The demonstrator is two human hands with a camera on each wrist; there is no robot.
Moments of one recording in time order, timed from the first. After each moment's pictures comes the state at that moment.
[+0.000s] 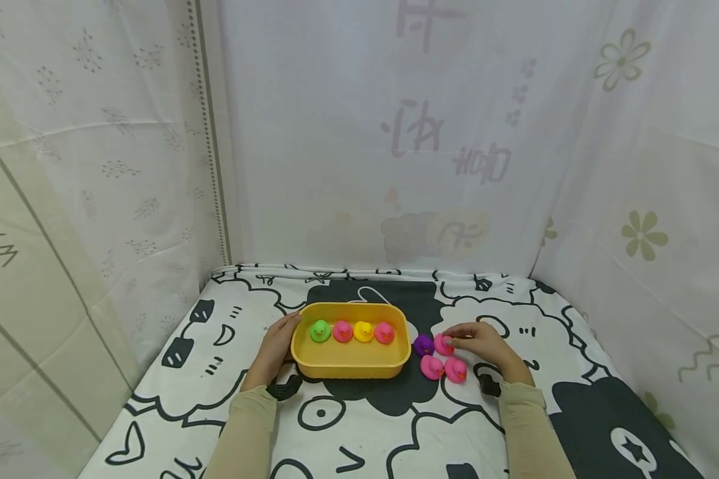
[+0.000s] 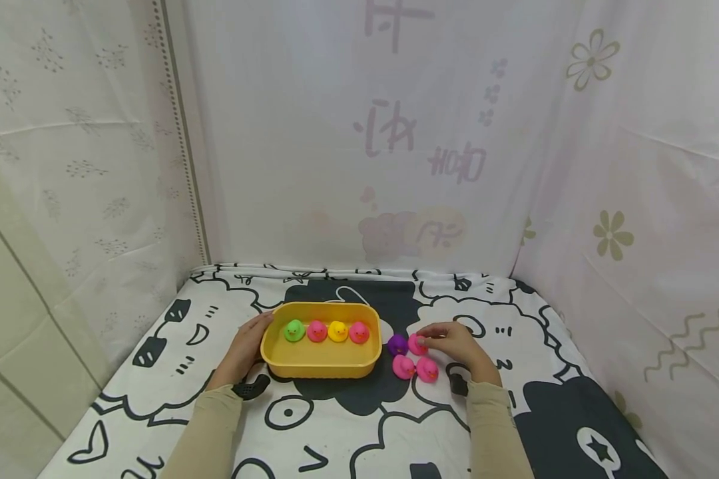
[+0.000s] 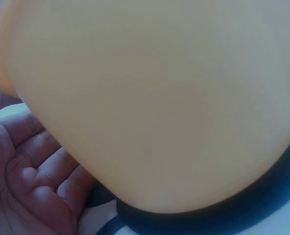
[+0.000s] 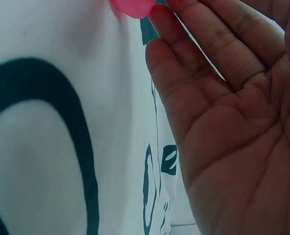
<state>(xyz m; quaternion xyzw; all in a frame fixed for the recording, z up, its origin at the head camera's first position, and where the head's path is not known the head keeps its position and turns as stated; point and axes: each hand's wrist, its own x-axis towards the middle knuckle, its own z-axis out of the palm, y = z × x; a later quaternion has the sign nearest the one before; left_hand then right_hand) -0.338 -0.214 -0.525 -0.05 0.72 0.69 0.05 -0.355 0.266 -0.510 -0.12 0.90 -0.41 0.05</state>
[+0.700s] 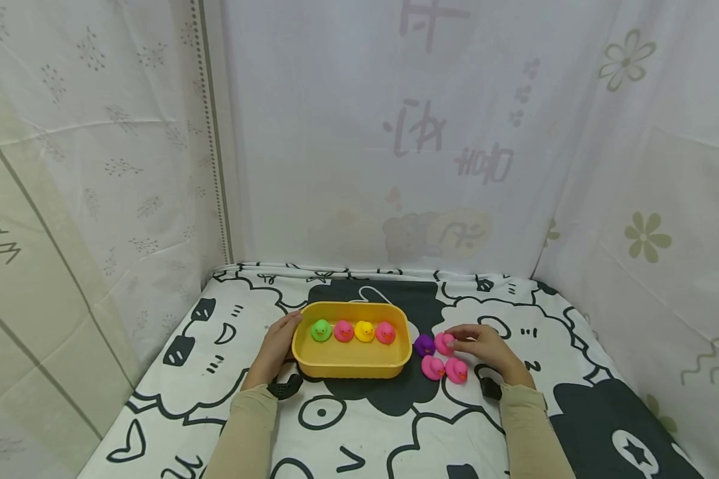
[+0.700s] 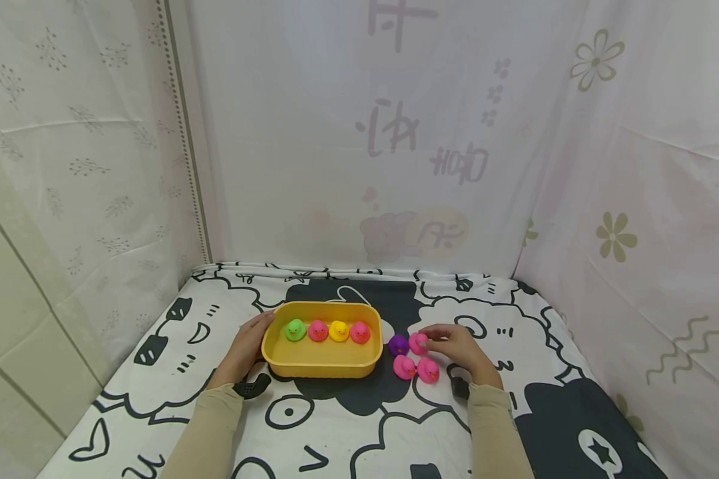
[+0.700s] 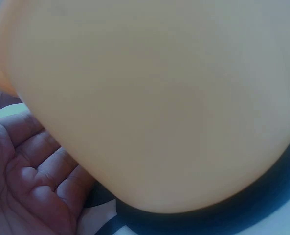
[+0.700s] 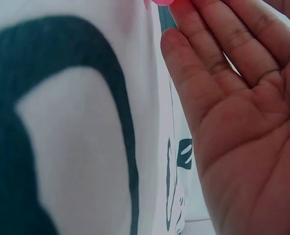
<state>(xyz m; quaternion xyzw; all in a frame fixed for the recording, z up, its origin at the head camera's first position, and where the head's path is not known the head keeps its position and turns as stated) -0.336 -0.213 -0.525 -0.05 0.72 0.69 0.04 -0.358 0.271 -0.523 -0.09 0.89 -0.44 0.05</state>
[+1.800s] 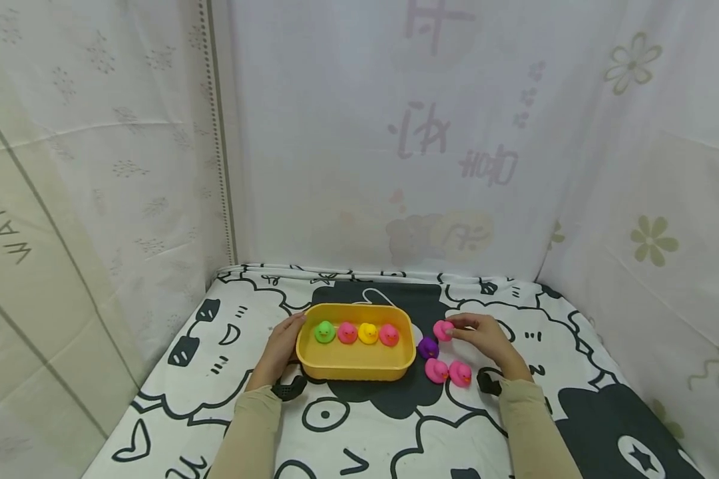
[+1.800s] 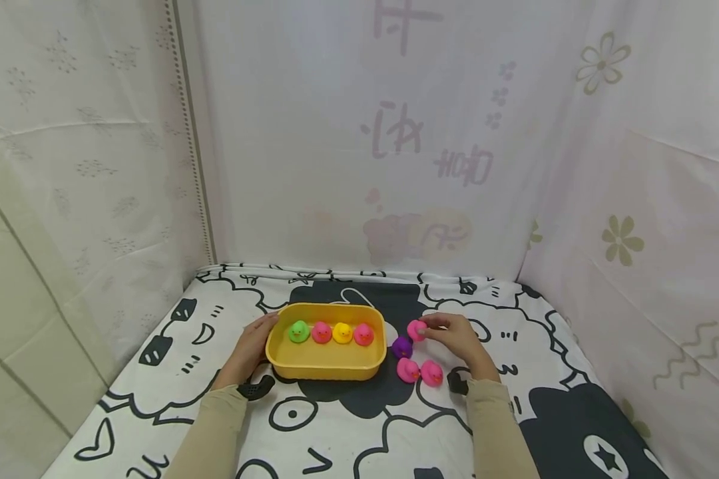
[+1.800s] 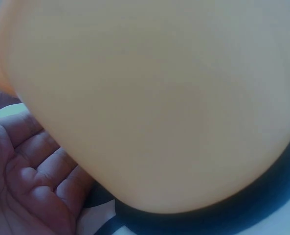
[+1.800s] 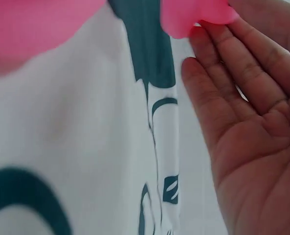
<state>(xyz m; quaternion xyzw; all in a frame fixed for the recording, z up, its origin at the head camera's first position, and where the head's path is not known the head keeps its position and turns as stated) -0.338 -0.215 -0.526 -0.06 0.71 0.70 0.04 -0.364 0.251 -0.496 -0.09 0.88 -0.46 0.00</state>
